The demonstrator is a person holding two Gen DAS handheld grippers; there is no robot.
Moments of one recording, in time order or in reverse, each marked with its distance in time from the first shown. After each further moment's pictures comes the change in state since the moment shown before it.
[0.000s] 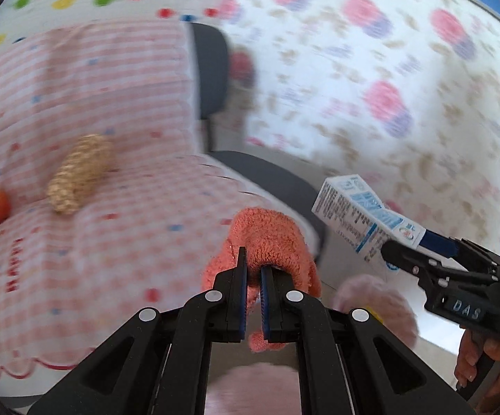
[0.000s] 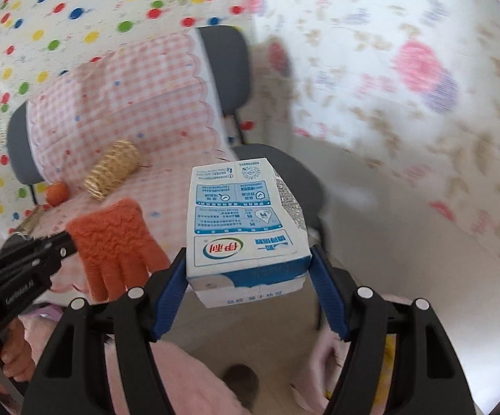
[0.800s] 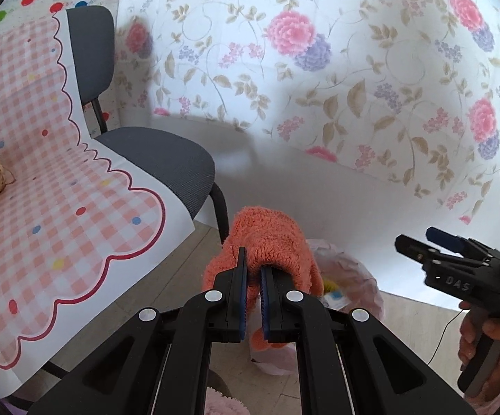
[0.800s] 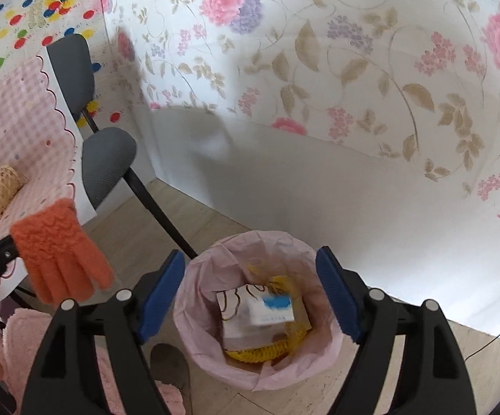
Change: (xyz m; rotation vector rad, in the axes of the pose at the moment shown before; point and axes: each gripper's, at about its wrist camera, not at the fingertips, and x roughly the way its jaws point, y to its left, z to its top) left arm 0.074 -0.114 -0.021 0.165 0.129 -0.168; right arm -0.018 -0.148 -0.070 0.266 0.068 -0.284
